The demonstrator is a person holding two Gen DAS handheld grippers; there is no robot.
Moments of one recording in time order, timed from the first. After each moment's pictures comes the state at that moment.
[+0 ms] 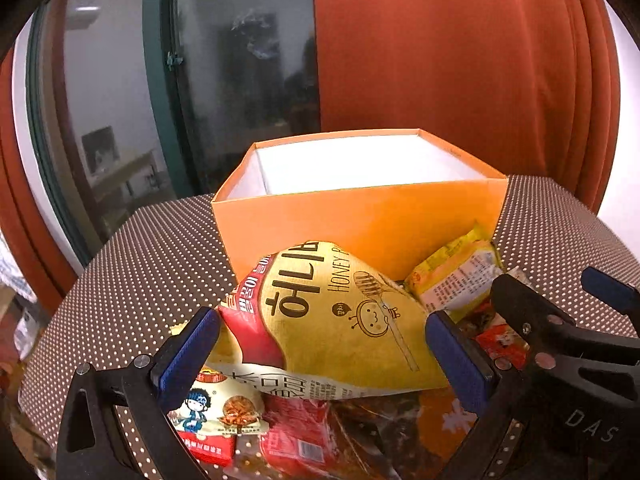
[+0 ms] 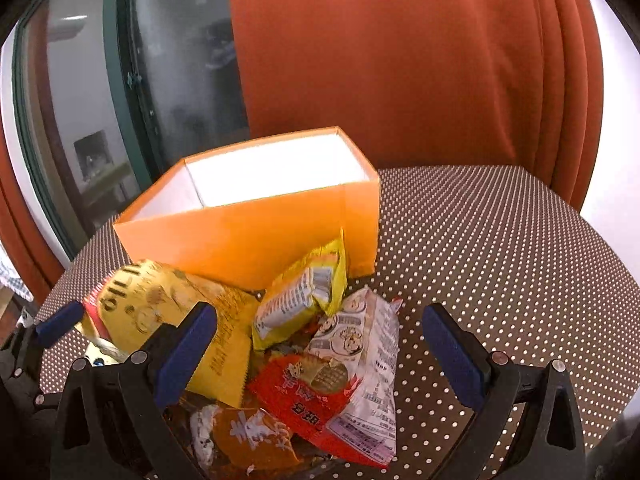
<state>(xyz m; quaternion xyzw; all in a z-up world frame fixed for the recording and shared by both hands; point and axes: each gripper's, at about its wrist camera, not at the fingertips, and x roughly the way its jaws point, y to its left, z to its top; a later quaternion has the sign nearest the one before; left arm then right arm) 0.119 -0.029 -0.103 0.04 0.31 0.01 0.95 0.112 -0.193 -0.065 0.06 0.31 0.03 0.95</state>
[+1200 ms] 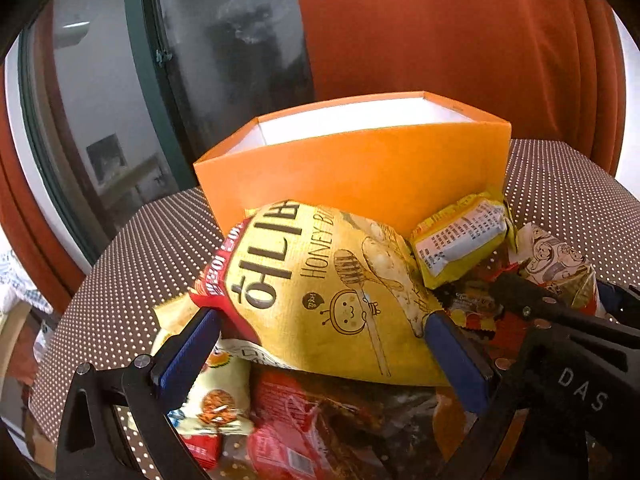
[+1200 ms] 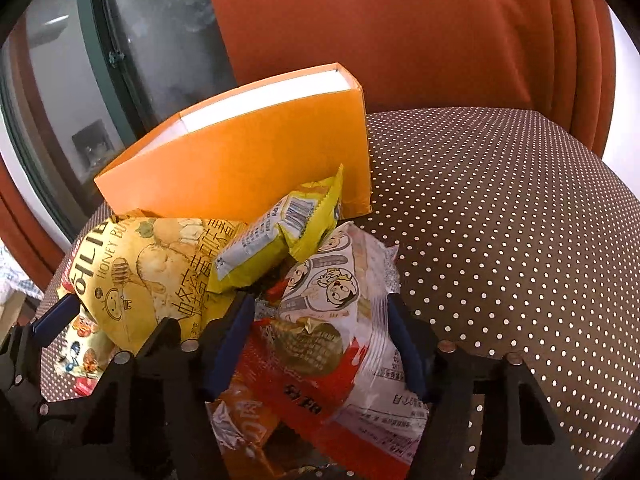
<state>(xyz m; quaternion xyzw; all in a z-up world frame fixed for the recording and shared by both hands) 0.129 -0.053 -0.138 0.09 0.32 0.04 0.94 0.146 -0.205 -0.115 0.10 0.37 0.05 0.92</state>
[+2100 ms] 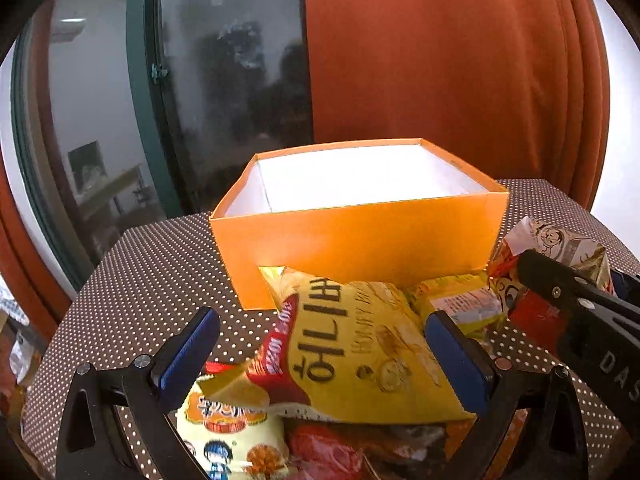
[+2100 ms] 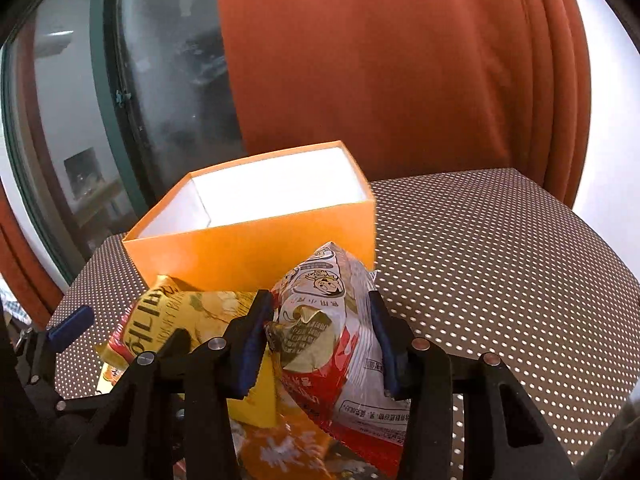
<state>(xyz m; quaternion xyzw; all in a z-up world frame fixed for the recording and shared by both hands) 0.148 -0.016 -0.093 0.05 0.30 -0.02 0.95 0.117 -0.176 -0.048 0.08 0.30 0.01 0.95</state>
